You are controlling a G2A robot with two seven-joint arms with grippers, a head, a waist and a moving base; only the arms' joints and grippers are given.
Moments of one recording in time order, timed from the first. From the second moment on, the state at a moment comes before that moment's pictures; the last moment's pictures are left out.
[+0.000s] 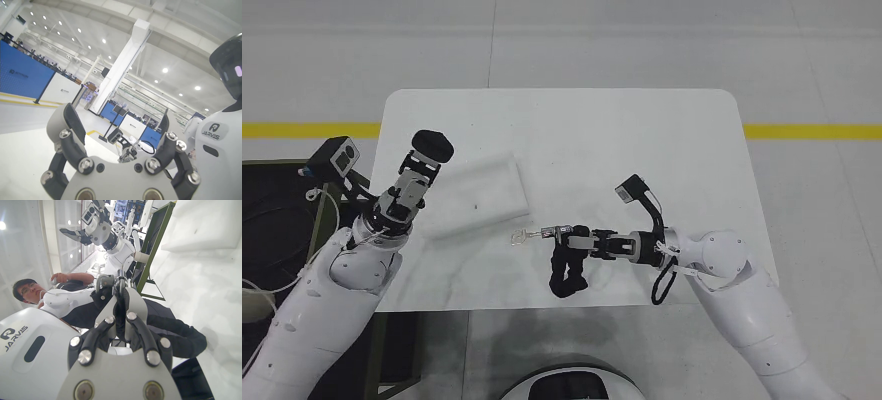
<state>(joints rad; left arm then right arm) 1.41 -0.77 -1.33 -1.75 0.21 -1.01 0.28 -1.27 -1.14 1.13 -1.72 0.33 -0.27 1.05</state>
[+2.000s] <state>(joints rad) 1.35 -0.80 -1.22 -1.64 -0.85 -0.50 -1.17 -1.32 -1.14 1.14 -1.78 0.26 -0.26 0.97</state>
